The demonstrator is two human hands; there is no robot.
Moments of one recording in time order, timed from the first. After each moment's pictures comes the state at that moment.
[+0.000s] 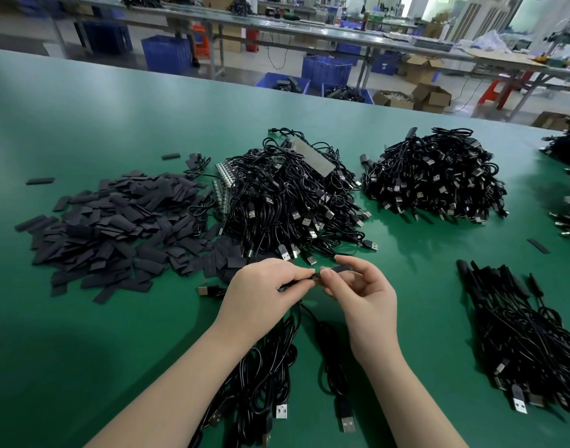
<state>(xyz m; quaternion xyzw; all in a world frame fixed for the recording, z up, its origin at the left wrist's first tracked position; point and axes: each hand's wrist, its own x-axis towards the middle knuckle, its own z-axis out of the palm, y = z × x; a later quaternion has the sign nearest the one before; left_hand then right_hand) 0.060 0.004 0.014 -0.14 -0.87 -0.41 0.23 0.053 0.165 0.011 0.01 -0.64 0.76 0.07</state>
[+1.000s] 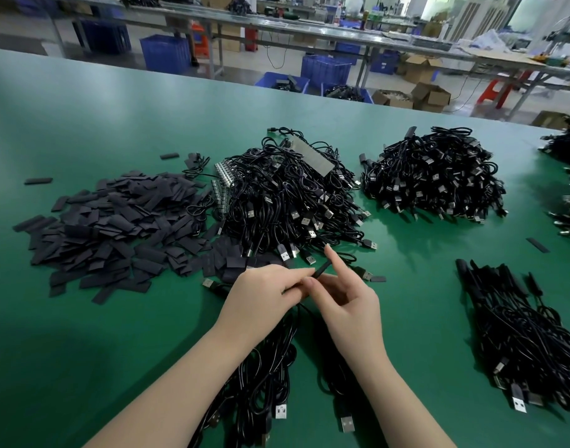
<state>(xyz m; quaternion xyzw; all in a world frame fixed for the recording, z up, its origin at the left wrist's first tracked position) 0.063 0.006 0.014 -0.11 -0.89 -0.40 0.18 0.062 0.153 0.011 0.06 -0.76 0.65 0.07</state>
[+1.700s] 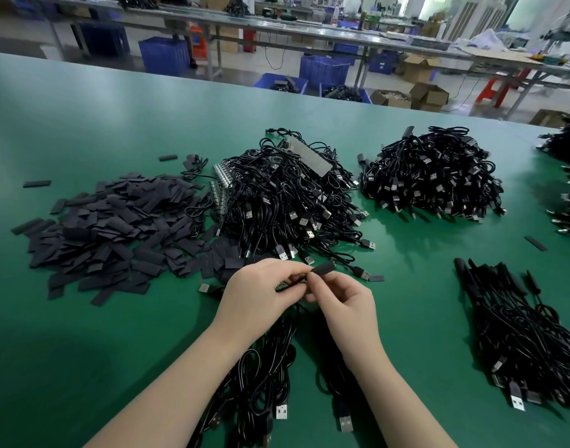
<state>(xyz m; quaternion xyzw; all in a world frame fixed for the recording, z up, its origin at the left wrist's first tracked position) 0.059 0.003 0.011 -0.10 -0.88 -0.42 0.18 0.060 0.153 0.013 0.03 -0.72 0.69 0.02</state>
